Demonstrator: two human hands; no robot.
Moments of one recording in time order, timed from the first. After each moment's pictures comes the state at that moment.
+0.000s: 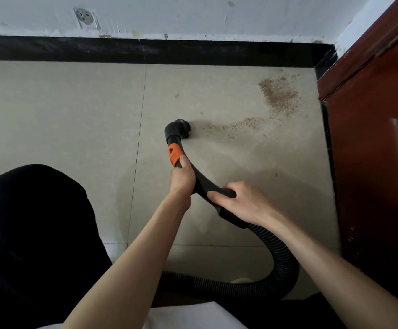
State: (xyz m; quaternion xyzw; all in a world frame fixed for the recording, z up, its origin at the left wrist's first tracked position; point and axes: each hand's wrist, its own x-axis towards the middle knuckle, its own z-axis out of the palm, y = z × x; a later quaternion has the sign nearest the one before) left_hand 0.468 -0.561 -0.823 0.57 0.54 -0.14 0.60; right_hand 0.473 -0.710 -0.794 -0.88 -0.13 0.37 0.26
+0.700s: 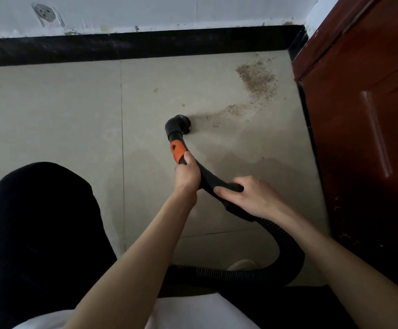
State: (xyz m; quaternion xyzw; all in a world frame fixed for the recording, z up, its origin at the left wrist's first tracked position) left_hand 0.465 -0.586 -0.819 0.60 0.49 -0.18 0.61; right_hand 0.453 -0.734 -0.780 -0.90 -0.07 0.35 0.25
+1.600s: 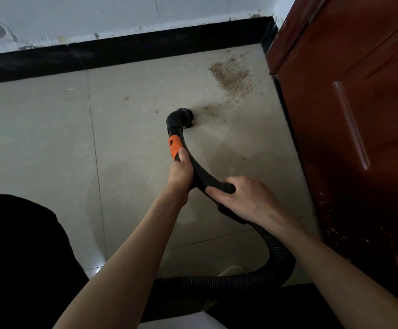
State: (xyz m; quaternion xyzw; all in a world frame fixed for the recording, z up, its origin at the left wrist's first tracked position) left_hand 0.499 -0.621 -0.835 0.59 0.44 -0.22 0.64; right_hand 0.464 -0.765 -0.780 -0.91 -0.03 0.32 0.25
